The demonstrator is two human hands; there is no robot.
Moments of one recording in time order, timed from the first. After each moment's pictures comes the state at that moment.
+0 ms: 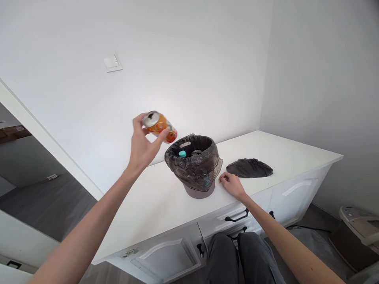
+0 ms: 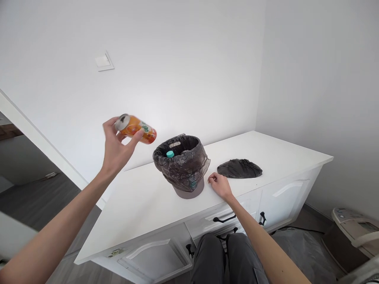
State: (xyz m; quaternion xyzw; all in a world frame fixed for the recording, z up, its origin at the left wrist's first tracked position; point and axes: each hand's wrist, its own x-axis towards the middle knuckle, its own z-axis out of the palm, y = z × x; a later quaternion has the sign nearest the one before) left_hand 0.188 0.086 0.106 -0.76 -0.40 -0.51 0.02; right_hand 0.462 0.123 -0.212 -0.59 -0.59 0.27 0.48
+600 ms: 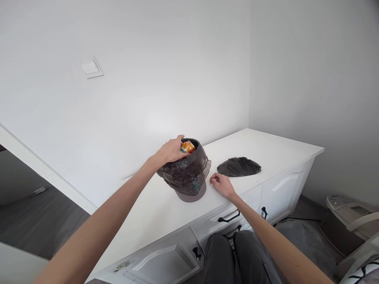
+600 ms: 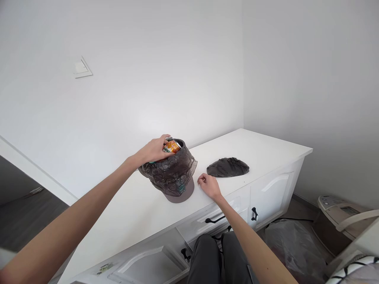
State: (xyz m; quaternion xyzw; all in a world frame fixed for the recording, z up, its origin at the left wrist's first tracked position) left_hand 0.277 0.154 0.083 -0.88 -0.46 -0.07 0.03; right_hand 0.460 0.120 -0.193 -0.57 -0.57 0.29 0.51
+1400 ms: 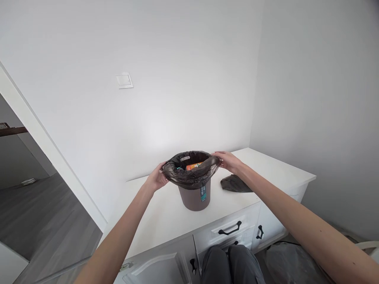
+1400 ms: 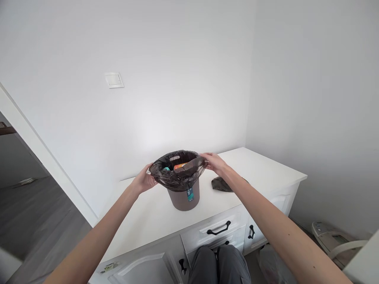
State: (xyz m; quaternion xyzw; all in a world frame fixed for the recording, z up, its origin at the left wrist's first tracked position) left_hand 0.143 0.143 0.029 -0.40 -0.47 -0.47 -0.63; right_hand 0.476 0.127 0.016 -0.42 -0.40 0.56 0.59
